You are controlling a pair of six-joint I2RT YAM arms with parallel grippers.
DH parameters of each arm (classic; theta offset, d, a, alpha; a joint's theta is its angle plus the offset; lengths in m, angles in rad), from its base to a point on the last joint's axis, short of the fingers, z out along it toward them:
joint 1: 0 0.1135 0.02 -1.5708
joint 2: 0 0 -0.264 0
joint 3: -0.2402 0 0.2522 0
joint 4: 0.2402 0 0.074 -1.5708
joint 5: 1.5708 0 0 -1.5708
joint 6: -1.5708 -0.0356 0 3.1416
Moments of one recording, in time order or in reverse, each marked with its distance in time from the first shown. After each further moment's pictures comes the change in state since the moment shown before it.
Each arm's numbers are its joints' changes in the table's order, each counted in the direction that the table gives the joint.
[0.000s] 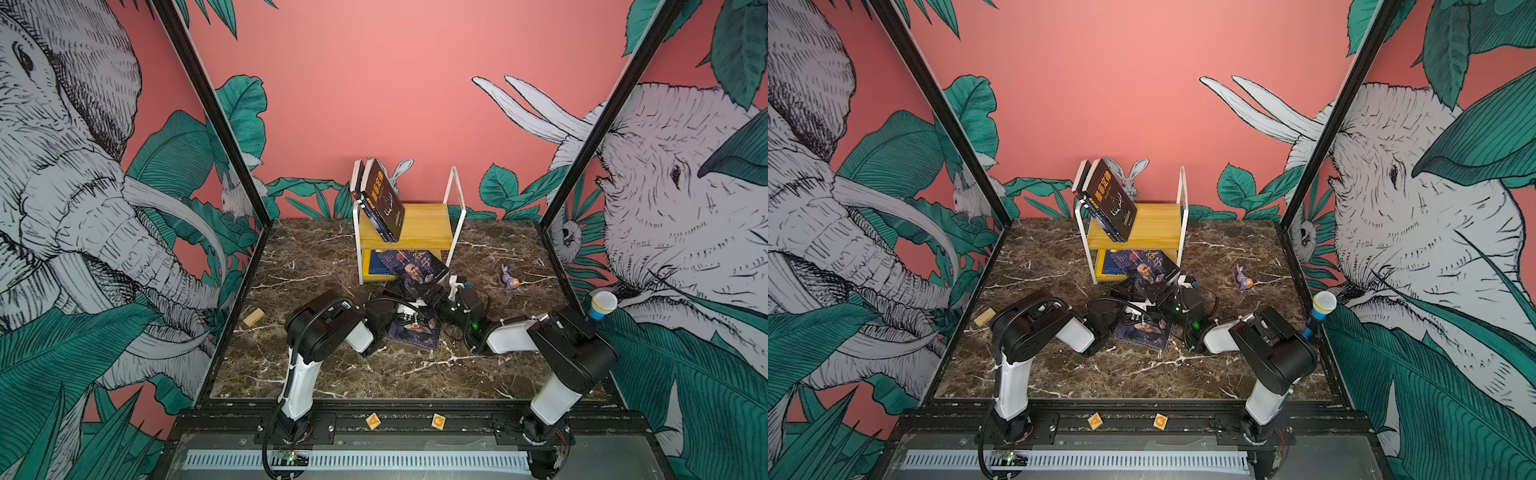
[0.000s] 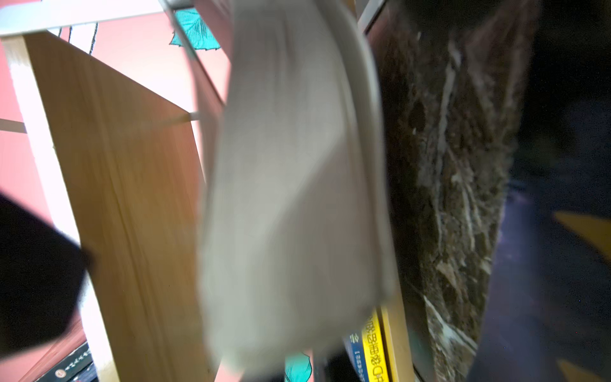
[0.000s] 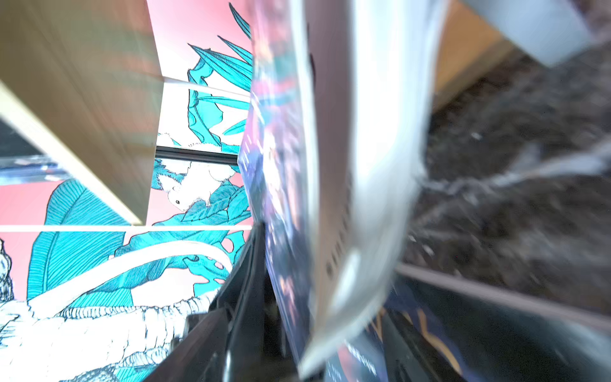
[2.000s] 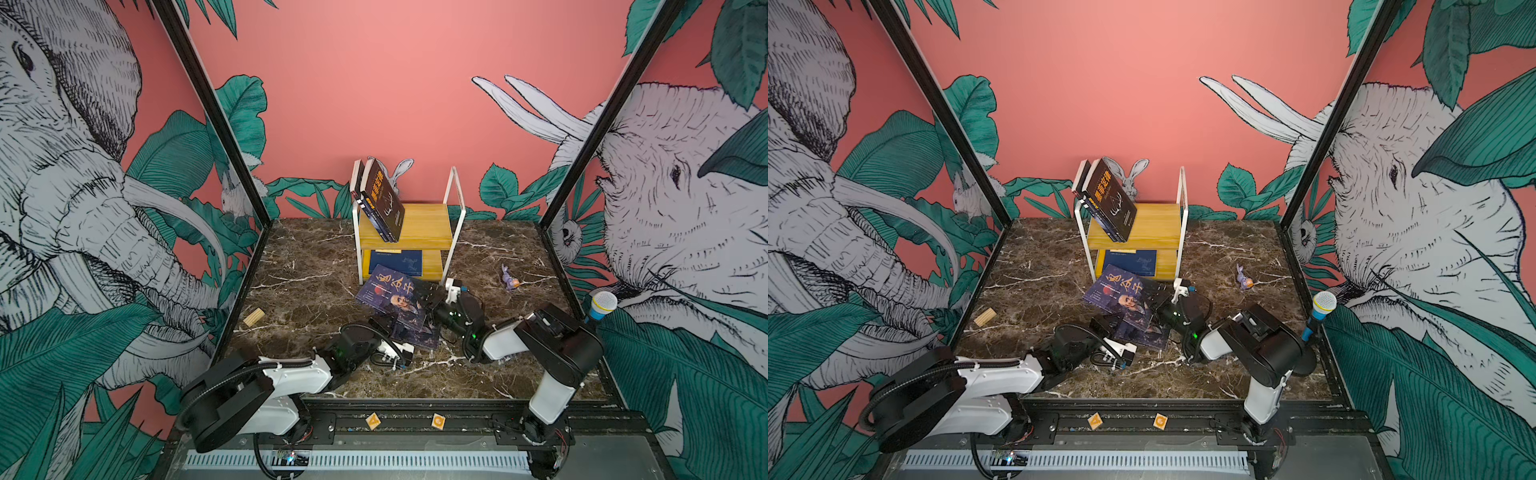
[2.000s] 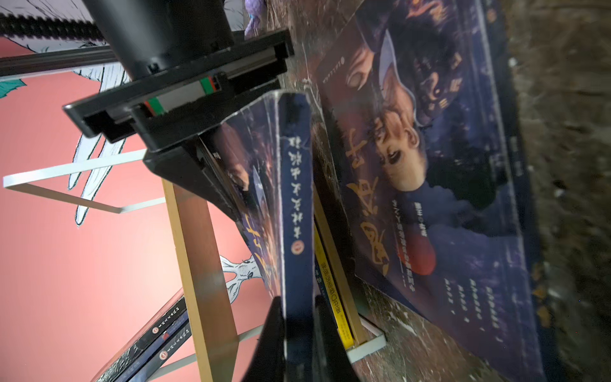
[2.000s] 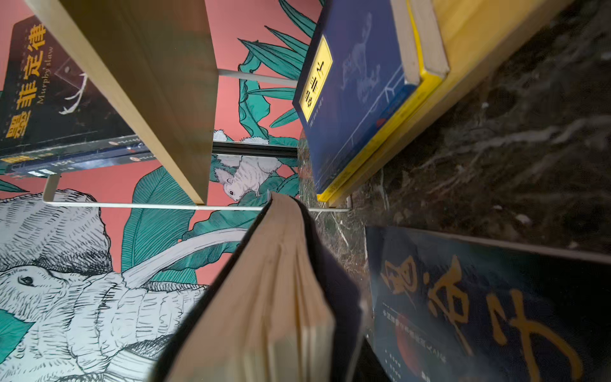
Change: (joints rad) left arm -0.138 -0.686 0.377 0.512 0.182 0.044; right arm 0.052 0.104 -0.009 -0.274 -0.016 -0.127
